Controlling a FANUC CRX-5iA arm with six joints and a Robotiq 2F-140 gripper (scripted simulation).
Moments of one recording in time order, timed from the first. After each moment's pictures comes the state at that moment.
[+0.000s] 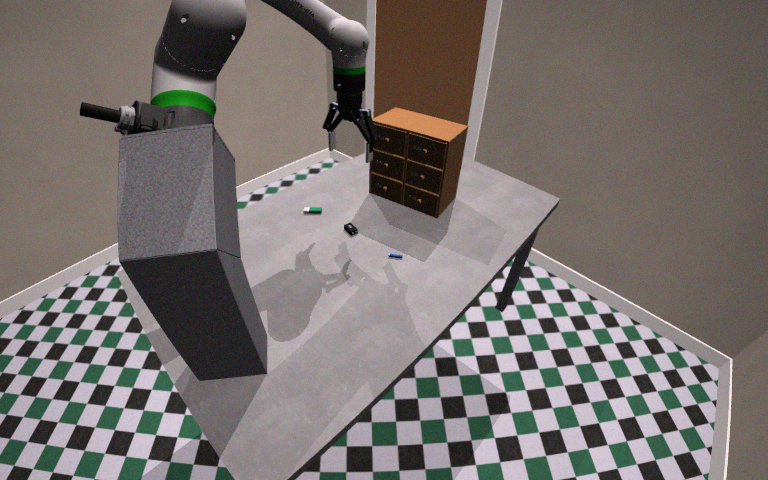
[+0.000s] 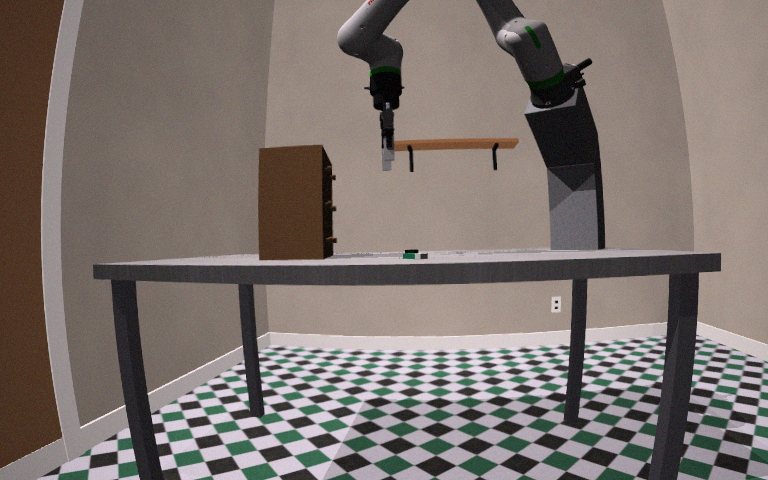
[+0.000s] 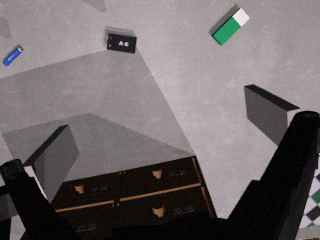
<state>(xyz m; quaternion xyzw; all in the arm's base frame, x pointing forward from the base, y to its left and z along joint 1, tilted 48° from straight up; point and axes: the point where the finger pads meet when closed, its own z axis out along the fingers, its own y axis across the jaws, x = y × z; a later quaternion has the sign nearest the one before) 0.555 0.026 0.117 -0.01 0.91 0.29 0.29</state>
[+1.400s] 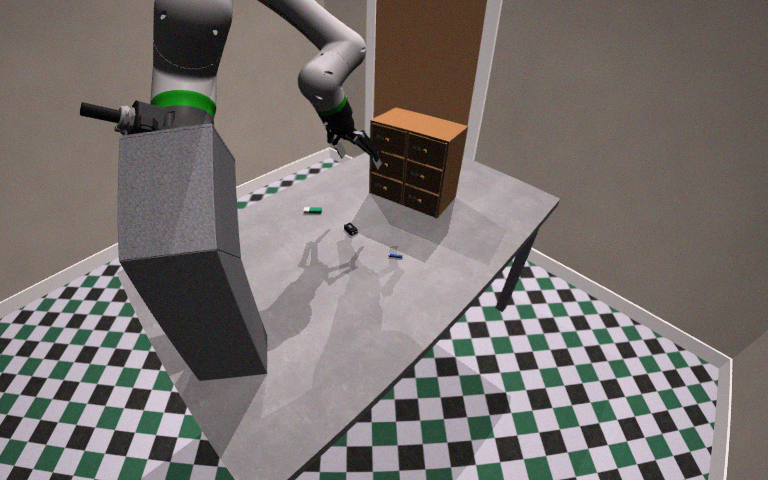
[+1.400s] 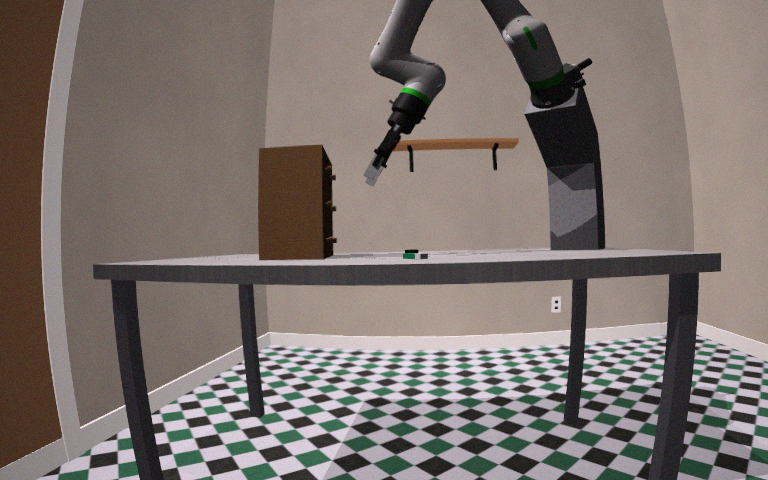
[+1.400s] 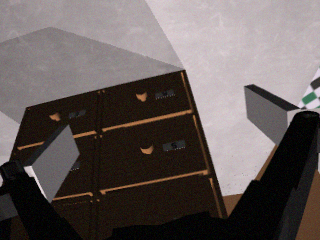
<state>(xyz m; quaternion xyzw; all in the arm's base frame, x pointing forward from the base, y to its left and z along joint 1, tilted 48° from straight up) 0.619 0.040 0.113 0.08 0.81 0.27 0.51</state>
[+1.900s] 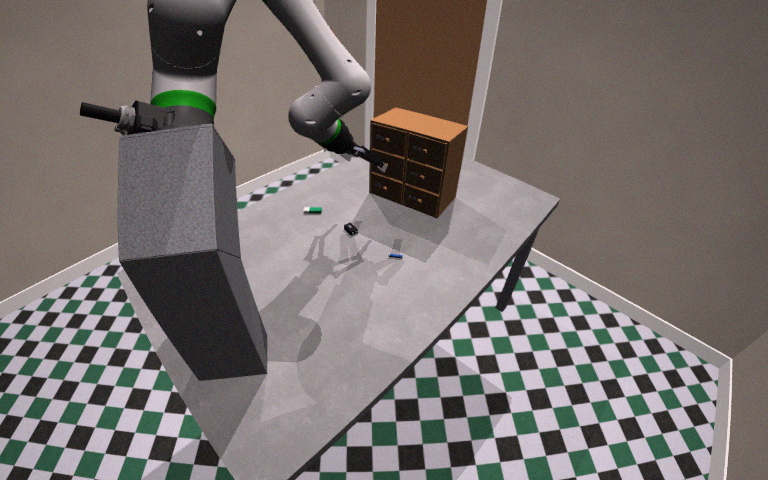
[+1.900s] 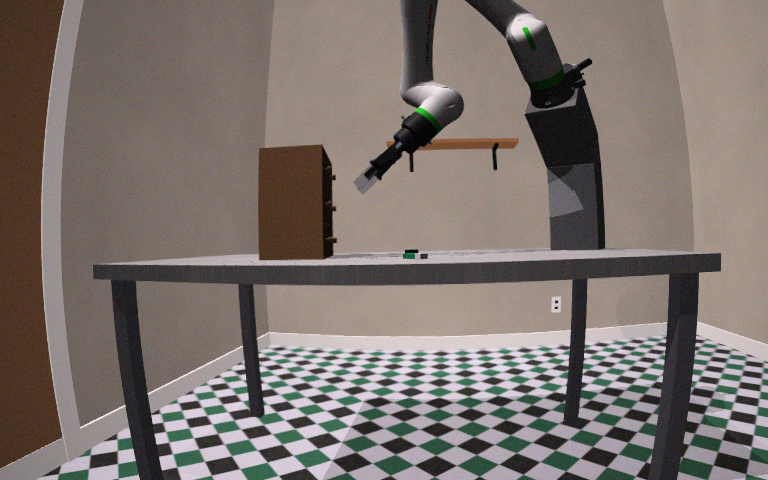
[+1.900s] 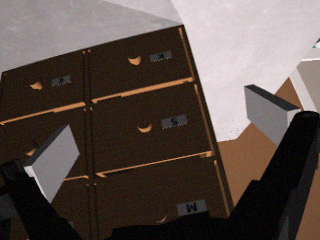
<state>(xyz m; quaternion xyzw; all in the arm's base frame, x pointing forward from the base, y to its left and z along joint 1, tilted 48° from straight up) 0.654 0.042 0.108 0.12 0.73 0.26 0.62</state>
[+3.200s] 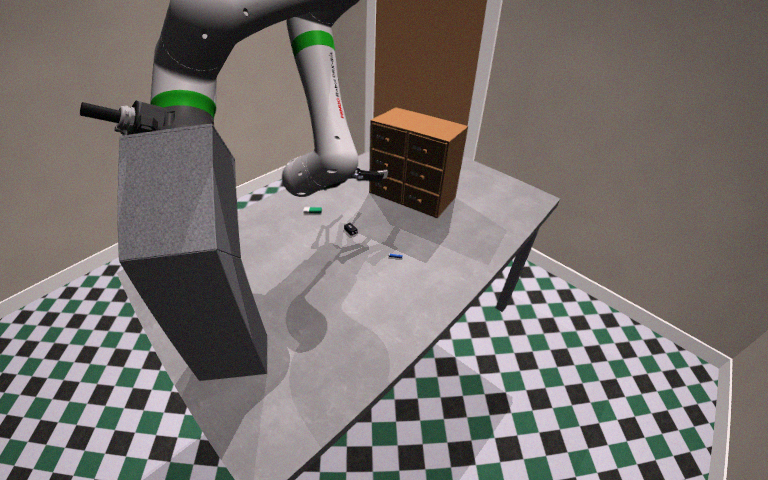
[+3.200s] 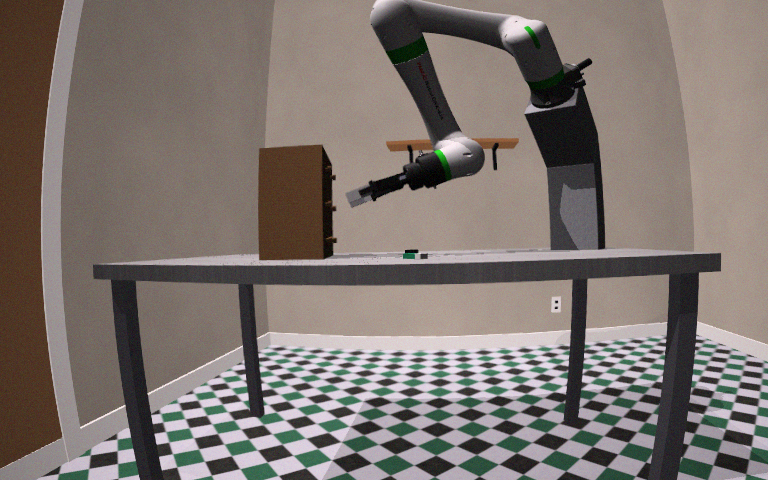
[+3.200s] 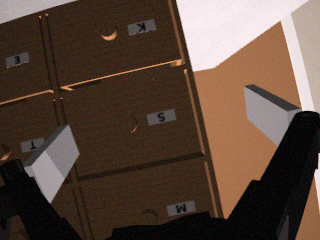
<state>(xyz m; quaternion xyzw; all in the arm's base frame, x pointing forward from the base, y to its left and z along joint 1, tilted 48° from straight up) 0.693 0.066 0.101 0.16 0.59 0.24 0.76</state>
